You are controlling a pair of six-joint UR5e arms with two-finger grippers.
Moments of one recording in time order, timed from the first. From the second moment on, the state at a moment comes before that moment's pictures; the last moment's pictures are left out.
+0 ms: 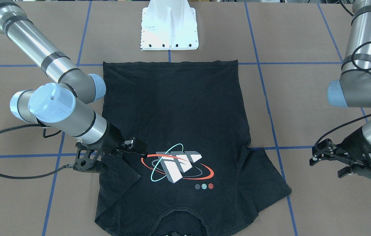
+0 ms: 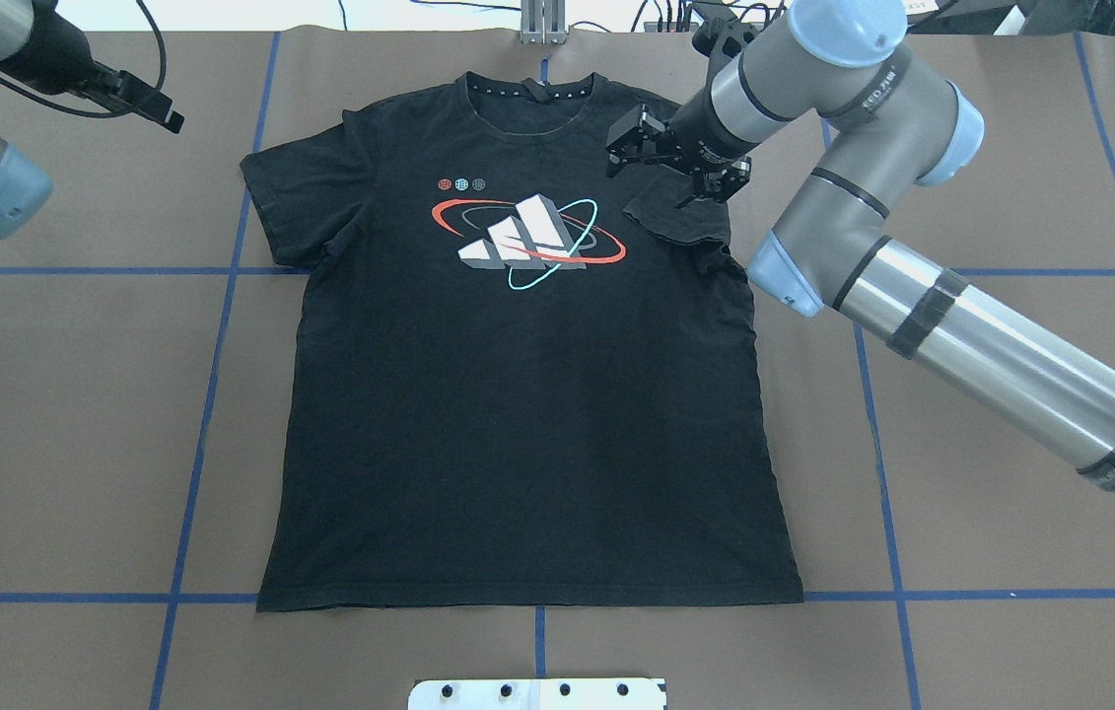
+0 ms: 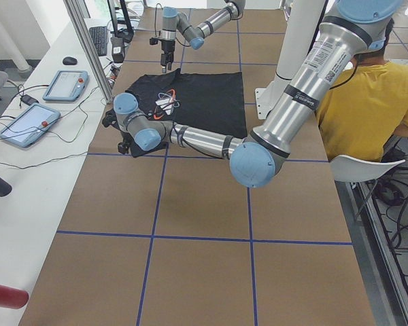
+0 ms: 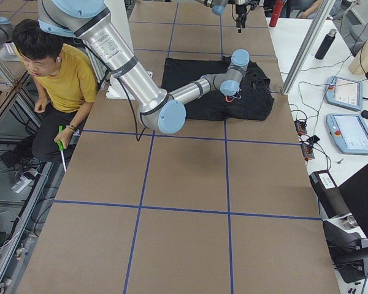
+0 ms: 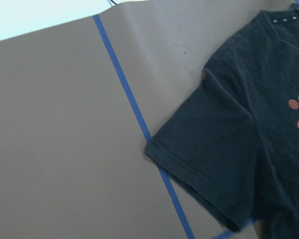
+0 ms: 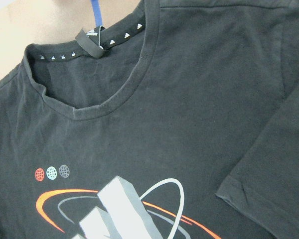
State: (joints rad) left arm -1.15 -2.13 -1.13 -2.29 -2.28 -0.46; right arm 0.86 -0.85 1.26 -0.87 2.22 1.38
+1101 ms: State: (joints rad) left arm -1.04 -2.27 -0.79 -2.57 -2.17 -0.57; right arm 0.85 -0.94 1.38 -0.87 2.18 1.38
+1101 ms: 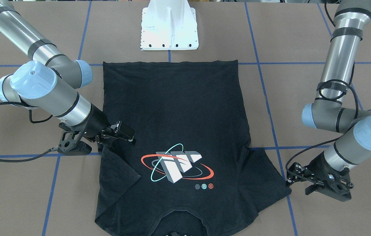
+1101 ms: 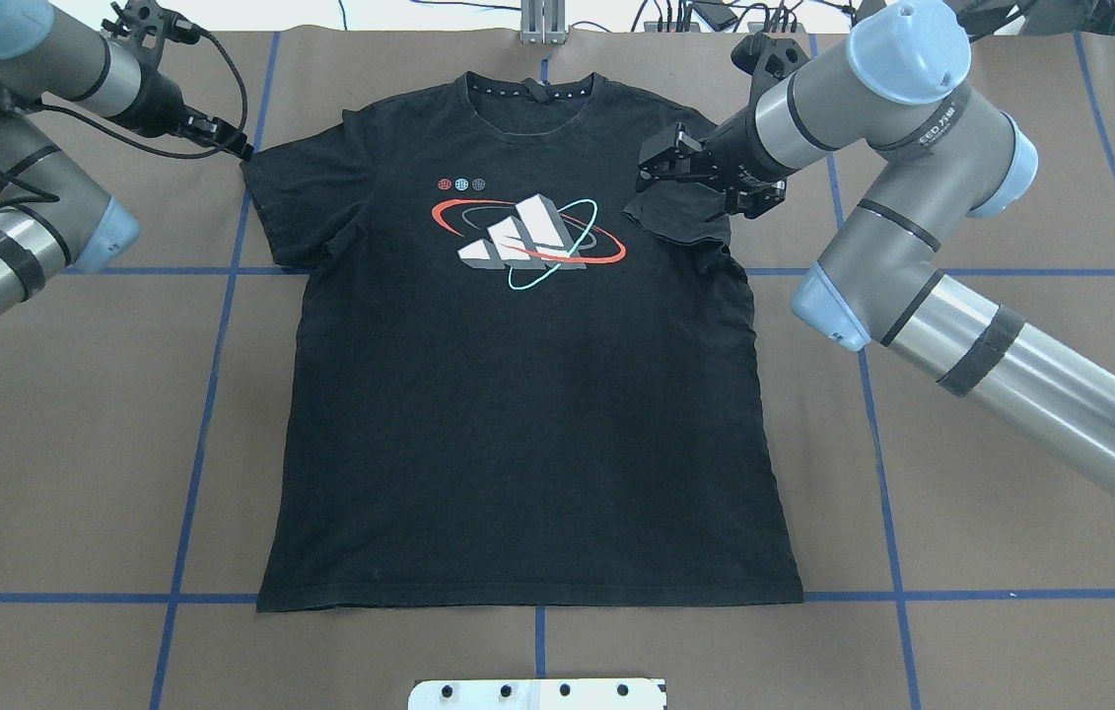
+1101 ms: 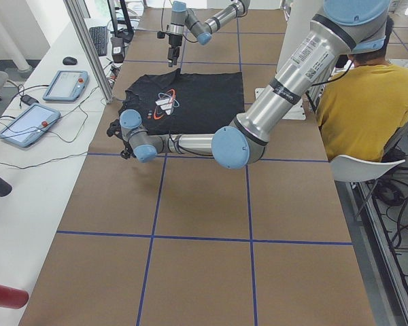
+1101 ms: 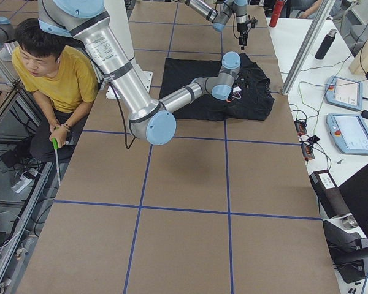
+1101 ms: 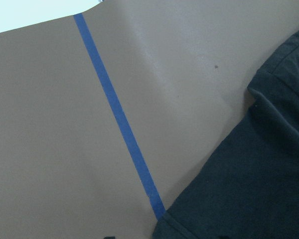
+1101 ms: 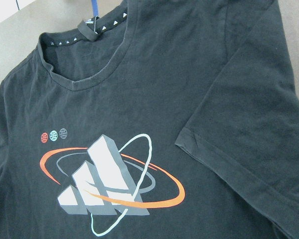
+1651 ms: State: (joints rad) left arm -1.02 -2.32 -0.70 -2.61 -2.14 -0.58; right arm 0.85 -0.94 1.38 -0.87 2.18 1.38
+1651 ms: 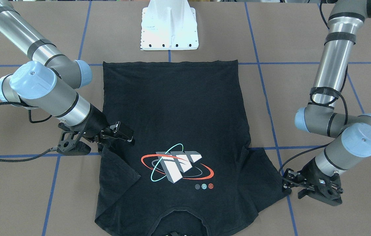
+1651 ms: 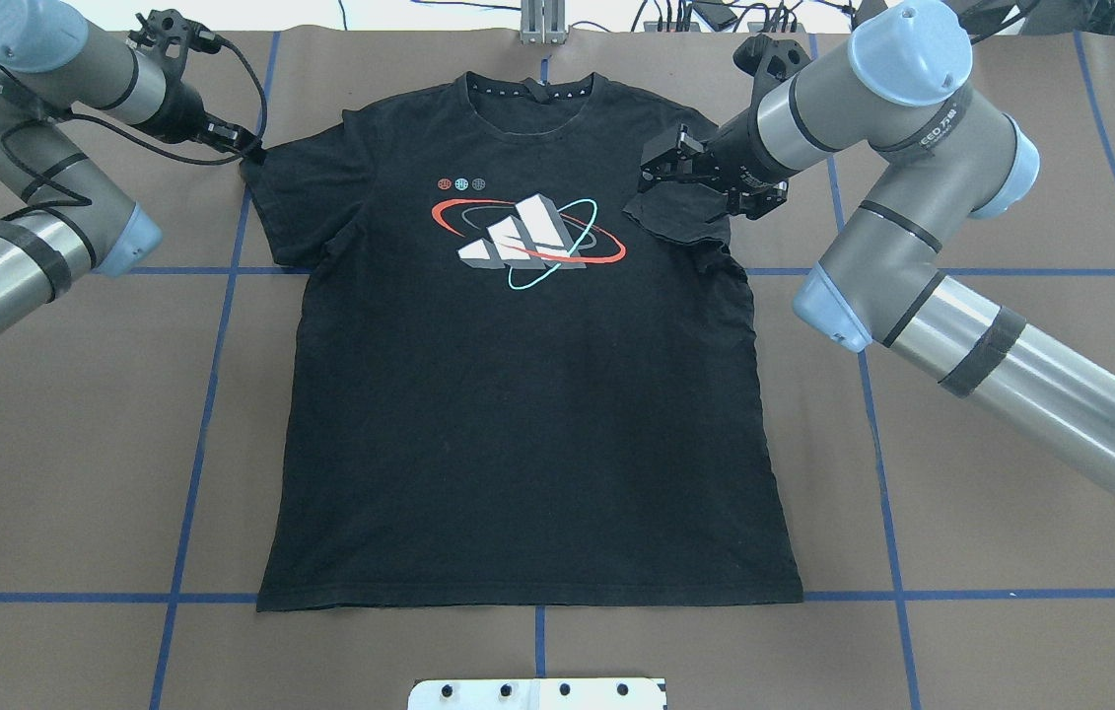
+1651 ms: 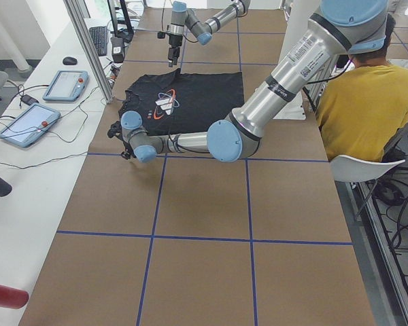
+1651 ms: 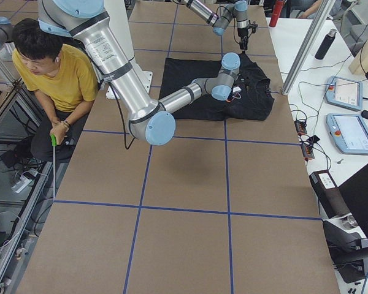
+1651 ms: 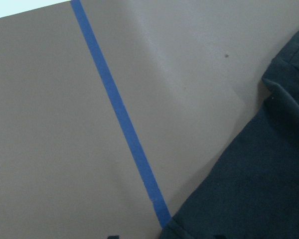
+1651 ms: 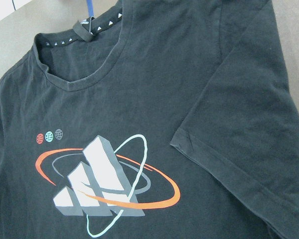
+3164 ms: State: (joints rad) left arm -1.05 -2.33 -0.83 -2.60 -2.25 -0.70; right arm 0.83 -0.94 1.38 -0.87 2.16 1.39
